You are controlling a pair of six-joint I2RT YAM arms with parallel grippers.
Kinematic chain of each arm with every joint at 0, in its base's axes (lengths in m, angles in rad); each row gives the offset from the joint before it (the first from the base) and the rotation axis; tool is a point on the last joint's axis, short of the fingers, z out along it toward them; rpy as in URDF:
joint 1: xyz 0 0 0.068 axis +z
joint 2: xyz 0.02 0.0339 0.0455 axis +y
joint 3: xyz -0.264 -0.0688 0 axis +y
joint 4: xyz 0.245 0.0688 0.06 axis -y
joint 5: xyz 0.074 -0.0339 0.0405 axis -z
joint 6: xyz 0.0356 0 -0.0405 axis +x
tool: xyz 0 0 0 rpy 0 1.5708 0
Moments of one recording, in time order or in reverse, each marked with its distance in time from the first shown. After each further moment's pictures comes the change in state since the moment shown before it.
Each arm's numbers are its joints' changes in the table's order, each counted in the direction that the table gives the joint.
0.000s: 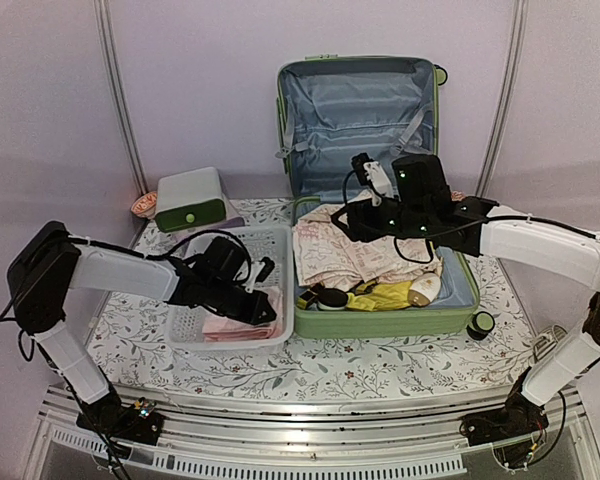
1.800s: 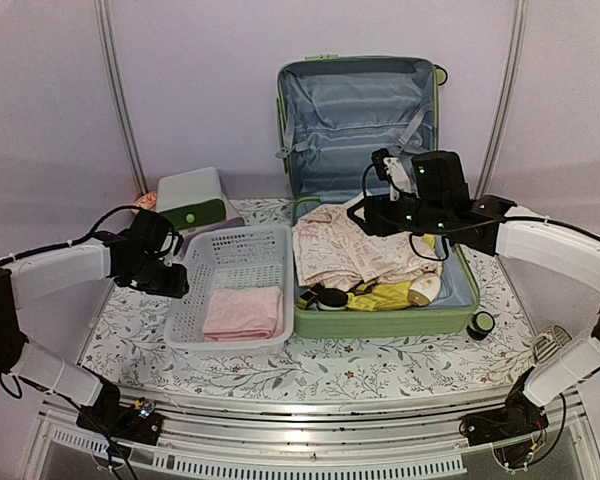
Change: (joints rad) left arm 0.398 -0.343 0.021 -0.482 -0.369 0.186; right arm -0.058 -0.076 0.042 -0.024 -0.019 0.044
